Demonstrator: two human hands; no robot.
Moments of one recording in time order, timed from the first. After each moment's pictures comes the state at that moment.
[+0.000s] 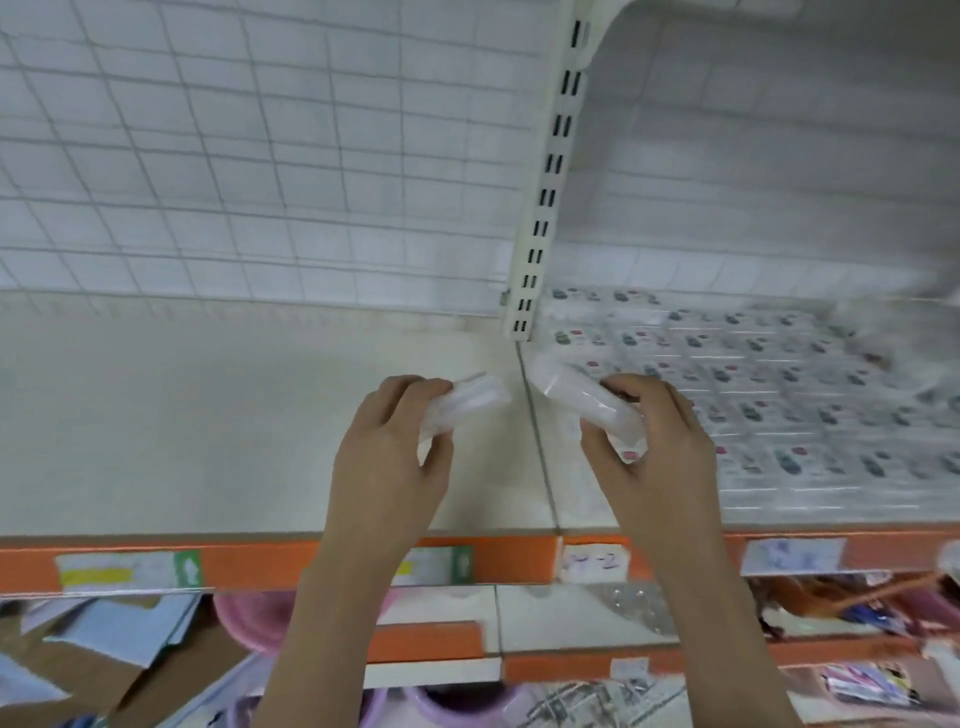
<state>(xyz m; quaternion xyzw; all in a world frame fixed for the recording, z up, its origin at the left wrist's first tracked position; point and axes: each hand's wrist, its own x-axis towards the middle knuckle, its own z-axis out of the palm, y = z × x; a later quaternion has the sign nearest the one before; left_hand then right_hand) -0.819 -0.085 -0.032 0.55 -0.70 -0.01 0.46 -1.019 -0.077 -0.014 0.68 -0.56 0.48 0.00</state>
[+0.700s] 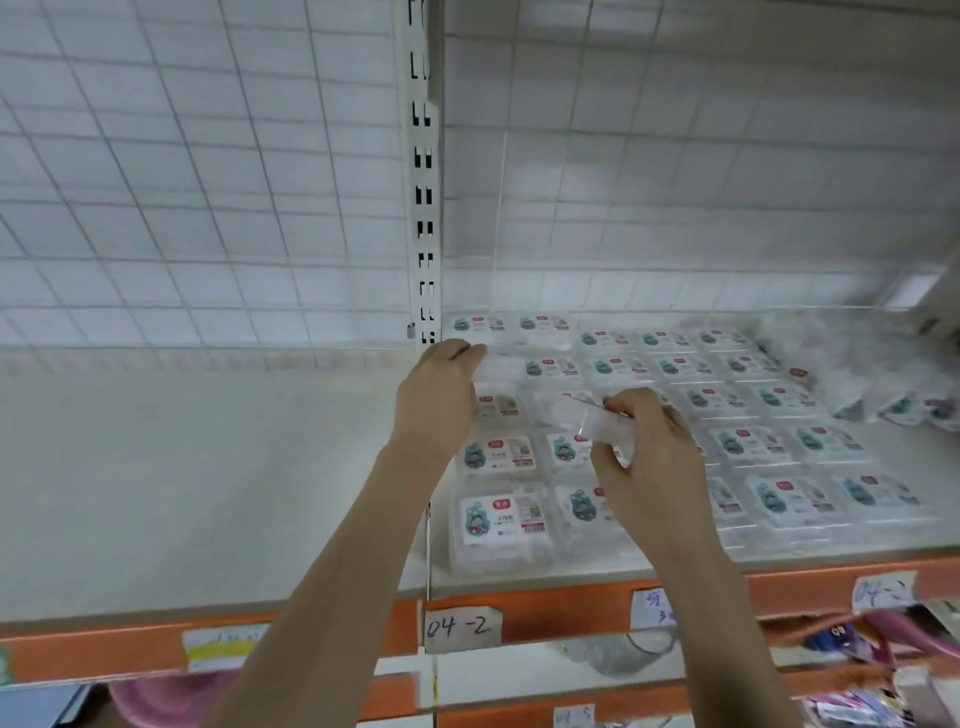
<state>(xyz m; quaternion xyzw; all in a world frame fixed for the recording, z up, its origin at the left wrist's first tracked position) -0.966 -0.203 -0.013 0.57 -0.77 -0.02 0.29 -1.151 -0.125 -0.023 0.68 -0.60 0.42 0.04</state>
